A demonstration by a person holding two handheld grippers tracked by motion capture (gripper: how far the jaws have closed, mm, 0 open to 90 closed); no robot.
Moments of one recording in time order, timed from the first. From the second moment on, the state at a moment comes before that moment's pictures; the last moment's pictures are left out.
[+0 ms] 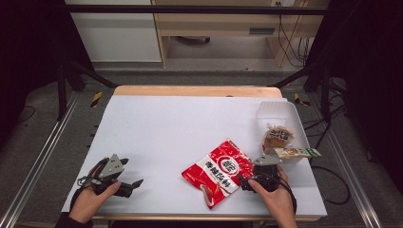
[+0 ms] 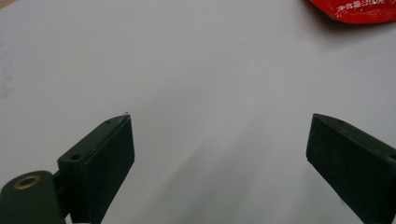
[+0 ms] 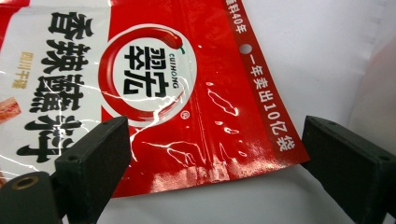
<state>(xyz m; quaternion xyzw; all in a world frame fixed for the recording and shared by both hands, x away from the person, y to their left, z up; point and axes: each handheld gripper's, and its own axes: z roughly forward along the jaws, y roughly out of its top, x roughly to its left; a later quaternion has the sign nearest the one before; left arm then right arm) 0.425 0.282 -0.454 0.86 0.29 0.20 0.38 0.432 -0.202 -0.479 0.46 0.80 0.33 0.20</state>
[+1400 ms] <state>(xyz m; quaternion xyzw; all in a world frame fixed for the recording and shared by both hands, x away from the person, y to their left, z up) 0.425 0.282 -0.453 0.86 0.29 0.18 0.39 0.462 -0.140 -0.424 0.35 0.83 0.32 0.30</state>
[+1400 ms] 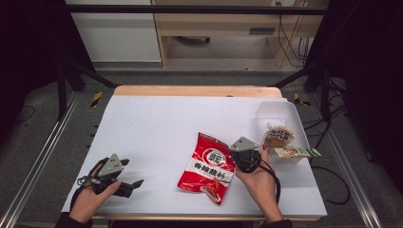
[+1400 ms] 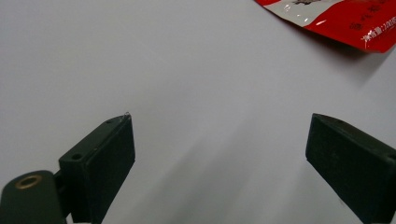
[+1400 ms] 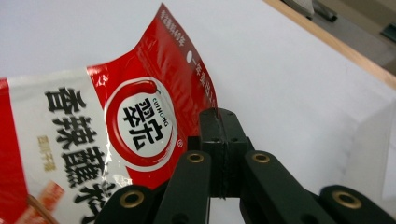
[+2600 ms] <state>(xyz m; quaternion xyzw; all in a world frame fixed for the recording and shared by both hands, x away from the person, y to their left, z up) 0.476 0.225 -0.397 0.85 0.27 0.19 0.42 0.491 -0.079 -0.345 0.24 0.84 0.37 0.31</state>
